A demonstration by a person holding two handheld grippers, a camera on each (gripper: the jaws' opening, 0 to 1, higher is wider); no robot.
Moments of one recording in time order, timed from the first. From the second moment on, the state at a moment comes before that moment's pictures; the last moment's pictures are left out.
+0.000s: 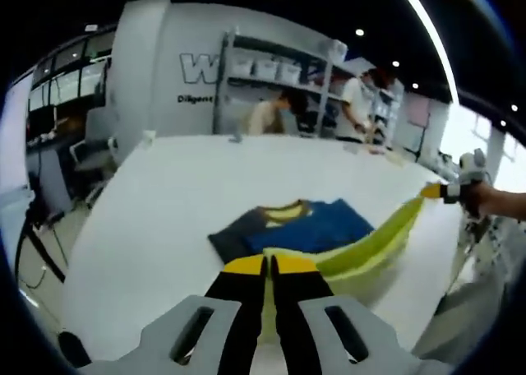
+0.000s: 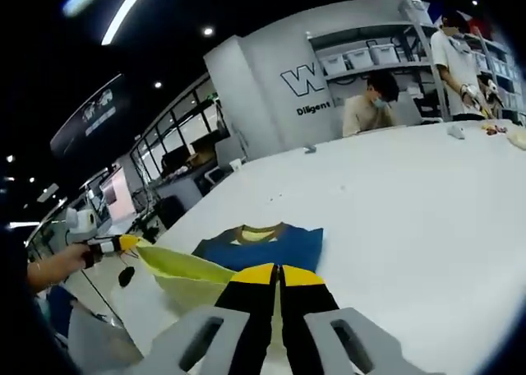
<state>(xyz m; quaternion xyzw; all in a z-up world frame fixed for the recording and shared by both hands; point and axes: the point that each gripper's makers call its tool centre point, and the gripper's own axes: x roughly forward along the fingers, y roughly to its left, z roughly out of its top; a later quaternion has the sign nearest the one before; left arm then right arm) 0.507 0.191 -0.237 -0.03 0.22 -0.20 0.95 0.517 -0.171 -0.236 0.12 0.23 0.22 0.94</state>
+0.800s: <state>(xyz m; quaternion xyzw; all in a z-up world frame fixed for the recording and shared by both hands) 0.628 0.210 -0.275 -0.01 0.25 -0.18 0.95 0.659 -0.151 -0.249 0.06 0.22 0.23 0.95</state>
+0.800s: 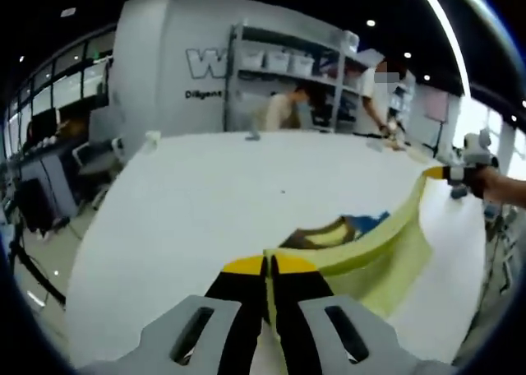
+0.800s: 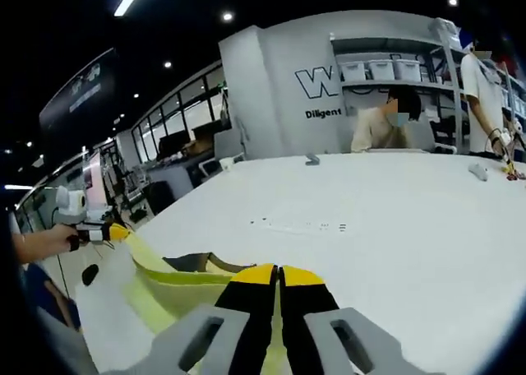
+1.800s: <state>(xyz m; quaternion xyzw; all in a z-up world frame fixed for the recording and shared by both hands) 0.660 0.229 -0.353 -0.02 0.31 -0.15 0.94 0.689 -0.161 -0.354 0.01 0.32 0.21 0.92</state>
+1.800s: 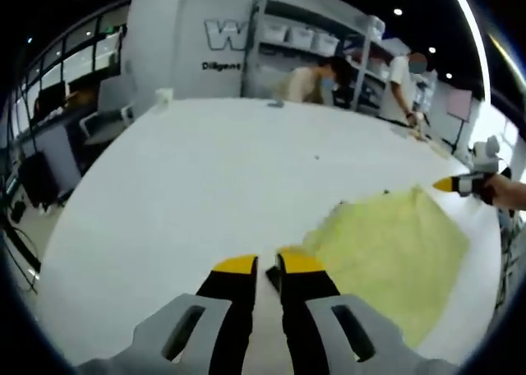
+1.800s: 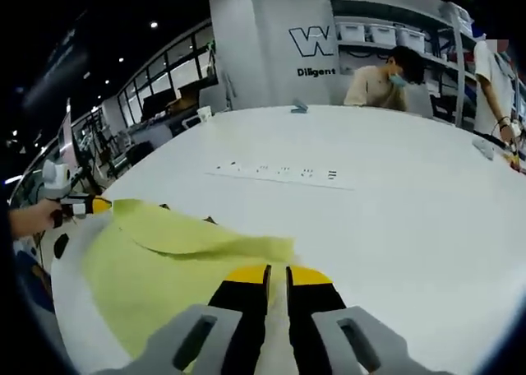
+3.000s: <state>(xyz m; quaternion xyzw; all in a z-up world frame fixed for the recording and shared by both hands) 0.692 0.206 -0.380 -0.07 0.34 -0.21 0.92 0.722 -0.144 -0.375 0.11 0.33 0.21 0.91</state>
